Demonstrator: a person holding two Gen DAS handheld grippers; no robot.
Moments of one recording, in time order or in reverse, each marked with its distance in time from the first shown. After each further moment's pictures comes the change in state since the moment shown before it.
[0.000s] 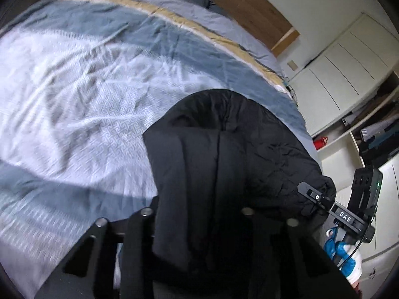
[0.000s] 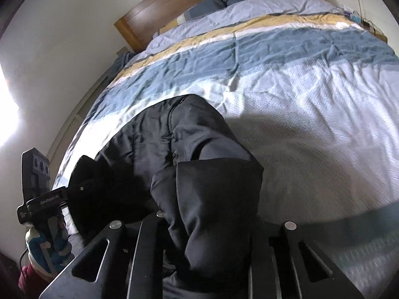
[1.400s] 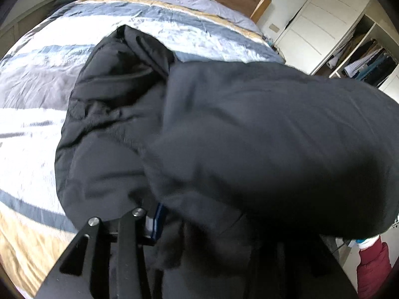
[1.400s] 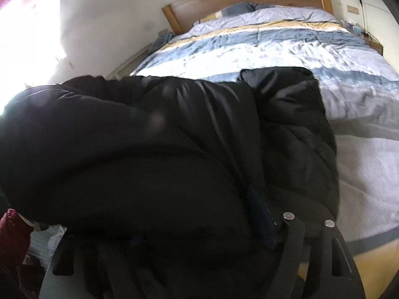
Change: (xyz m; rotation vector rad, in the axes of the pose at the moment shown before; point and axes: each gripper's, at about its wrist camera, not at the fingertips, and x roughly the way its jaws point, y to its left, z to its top) left arm -0.252 -0.020 -0.345 0.149 0.102 0.085; right arm -0.217 0.047 -0.319 -0.117 0.016 0.037
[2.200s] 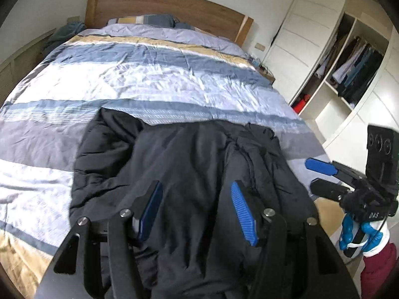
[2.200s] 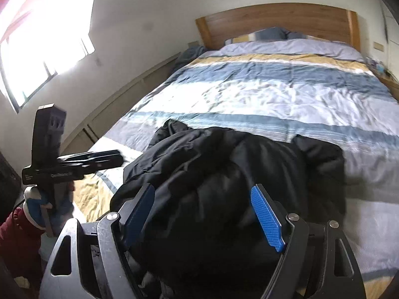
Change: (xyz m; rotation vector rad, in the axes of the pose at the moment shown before) left arm -0.056 -0.073 0.054 0.098 -0.163 0.026; right arm -0.020 0.104 0.068 -0.182 -0.059 0.078
